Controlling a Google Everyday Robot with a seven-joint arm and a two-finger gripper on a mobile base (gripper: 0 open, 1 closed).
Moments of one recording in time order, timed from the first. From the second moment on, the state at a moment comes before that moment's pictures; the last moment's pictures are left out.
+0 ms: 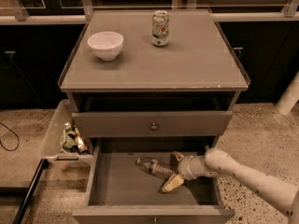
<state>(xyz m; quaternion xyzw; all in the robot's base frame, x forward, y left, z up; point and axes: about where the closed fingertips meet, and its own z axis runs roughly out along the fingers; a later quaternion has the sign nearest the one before) 0.563 -0.117 0.359 -0.50 0.77 0.24 0.32</state>
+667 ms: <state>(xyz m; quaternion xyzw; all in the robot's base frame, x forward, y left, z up) 0.564 -0.116 0.355 -0.49 0.77 0.24 0.32</state>
